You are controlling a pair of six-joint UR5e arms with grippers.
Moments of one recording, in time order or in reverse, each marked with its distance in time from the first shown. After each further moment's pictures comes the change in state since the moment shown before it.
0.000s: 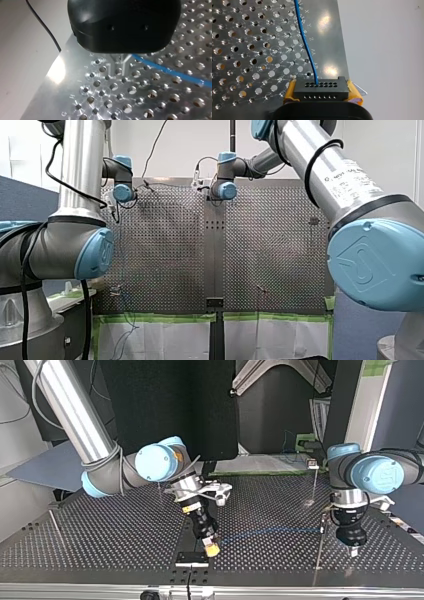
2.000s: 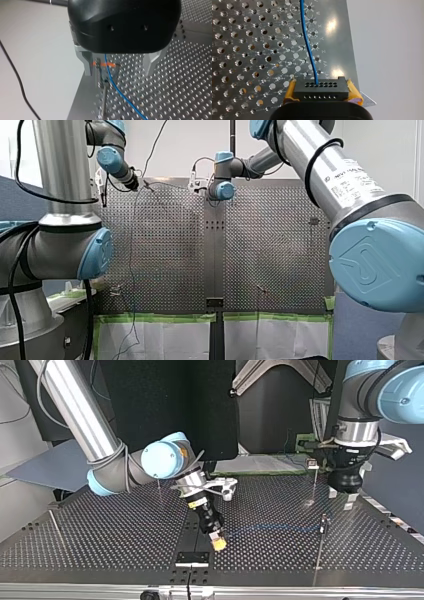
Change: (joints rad) left arm -0.020 0.408 -0.202 -0.442 0.153 0.165; right arm 0.022 0.001 0.004 0.039 -0.001 -0.008
